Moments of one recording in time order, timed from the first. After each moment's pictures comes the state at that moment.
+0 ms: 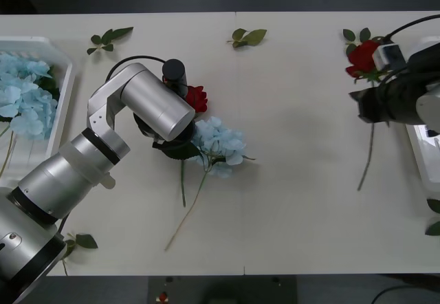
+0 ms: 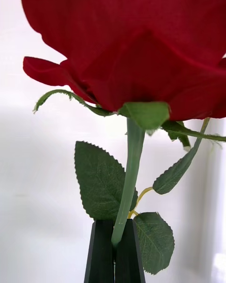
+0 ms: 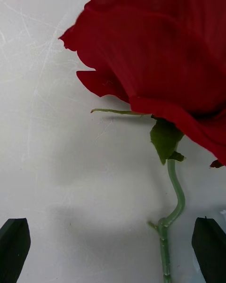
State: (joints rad) right arm -0.45 -1.02 0.35 -1.89 -0.65 1.26 1.08; left arm -0.74 0.33 -0.57 -1.34 0.29 1.38 -1.04
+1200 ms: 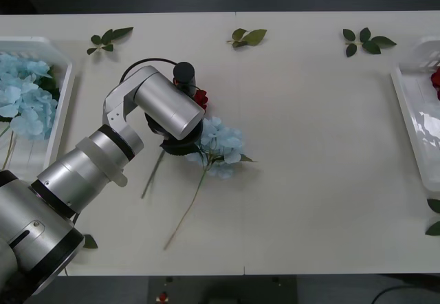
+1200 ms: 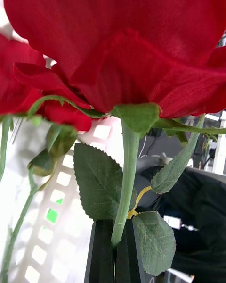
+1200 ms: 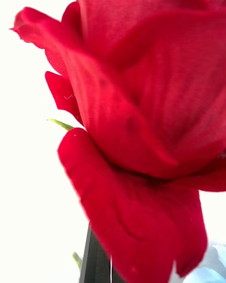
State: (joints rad) right arm -0.45 -1.16 0.44 -1.26 -0.12 0.78 1.43; left arm -0.79 0.26 -0.57 -1.16 0.26 1.26 -1.05
